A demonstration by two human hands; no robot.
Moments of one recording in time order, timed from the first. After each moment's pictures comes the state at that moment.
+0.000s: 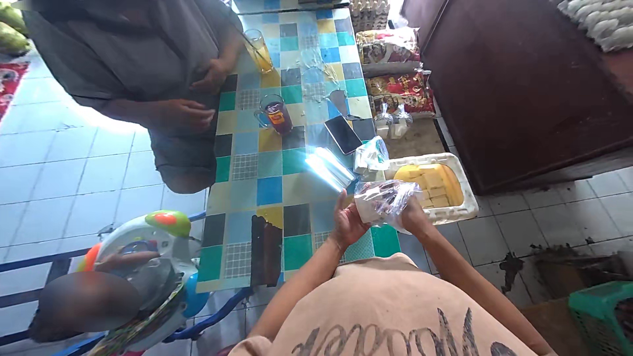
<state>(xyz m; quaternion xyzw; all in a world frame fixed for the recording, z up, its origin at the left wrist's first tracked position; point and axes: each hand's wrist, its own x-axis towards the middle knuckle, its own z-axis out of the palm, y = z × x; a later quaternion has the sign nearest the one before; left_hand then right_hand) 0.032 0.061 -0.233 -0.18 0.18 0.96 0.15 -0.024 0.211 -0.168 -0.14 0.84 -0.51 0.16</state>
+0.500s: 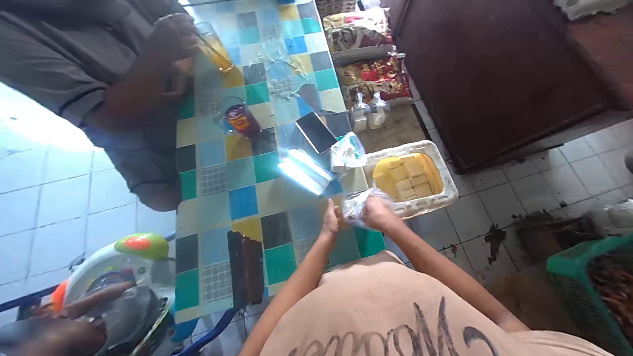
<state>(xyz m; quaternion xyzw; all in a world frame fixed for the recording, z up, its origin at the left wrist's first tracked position) 0.015 0.075 -0.254 -0.38 0.57 0.70 0.22 -0.049 0.202 -0.194 -0.09 0.88 -0.17 0.43</state>
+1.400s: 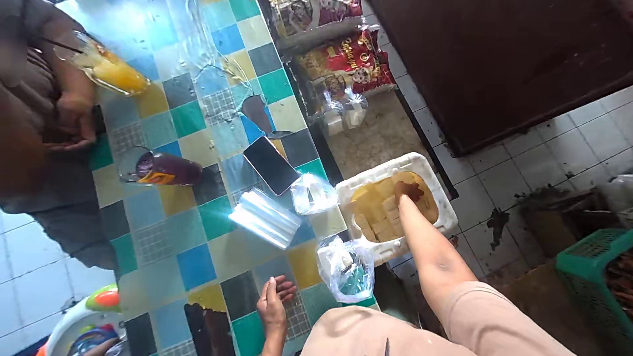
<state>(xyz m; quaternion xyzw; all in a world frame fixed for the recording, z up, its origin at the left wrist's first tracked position) 0.054 0.039 -0.300 -0.53 0.61 0.59 0.00 -0.233 0.332 -0.383 0.58 0.73 -0.31 0.17</state>
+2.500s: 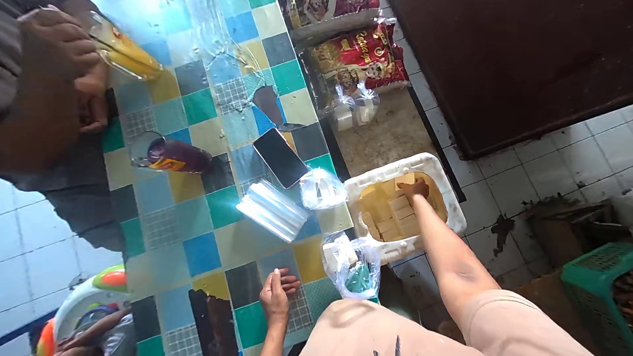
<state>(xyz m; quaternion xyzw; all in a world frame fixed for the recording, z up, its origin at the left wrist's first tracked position) 0.057 0.037 -0.304 -0.50 0.66 0.56 0.01 -0.227 0.358 -0.374 0.39 0.82 -0.32 0.25</state>
